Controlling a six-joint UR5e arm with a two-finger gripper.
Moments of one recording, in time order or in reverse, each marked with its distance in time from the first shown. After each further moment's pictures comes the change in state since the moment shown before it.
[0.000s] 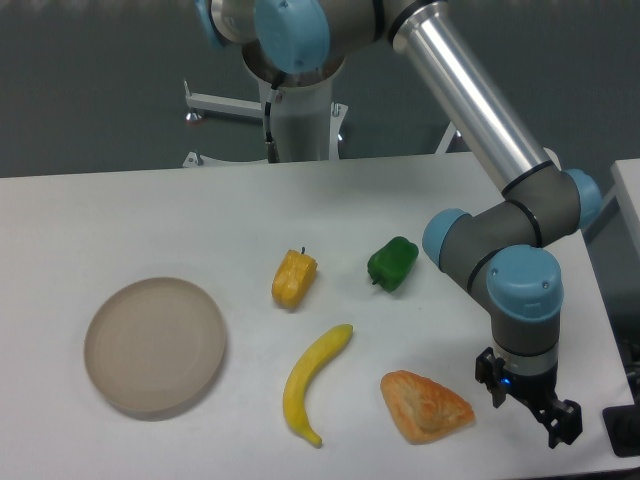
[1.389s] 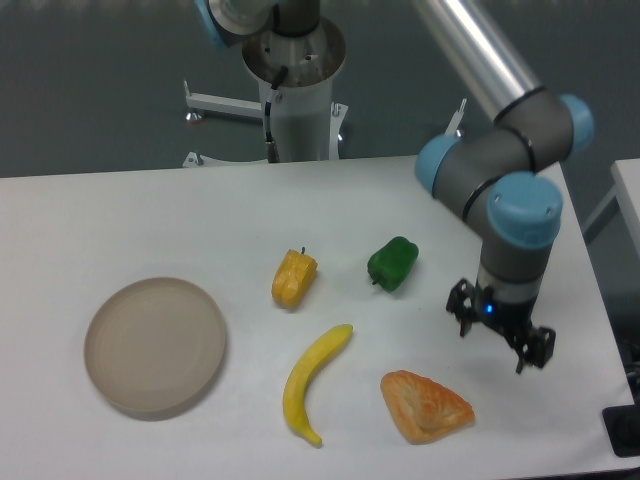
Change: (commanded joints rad) arm 0.115 0.365 -0.478 -0.130 -0.192 -0.064
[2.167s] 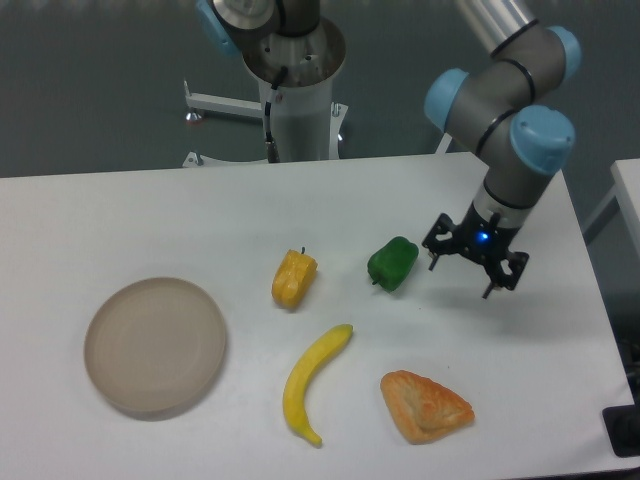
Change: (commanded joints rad) arm 0.066 0.166 -0.327 0.021 -0.124 -0.101
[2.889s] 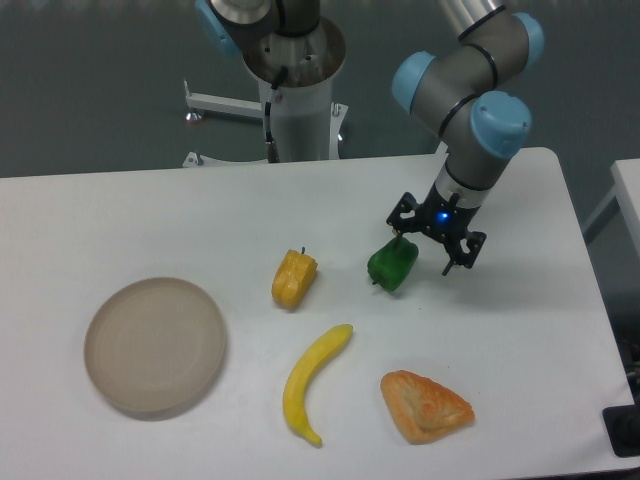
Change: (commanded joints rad) arm -0.031 0.066 -0.129 0.026 0.005 0.008
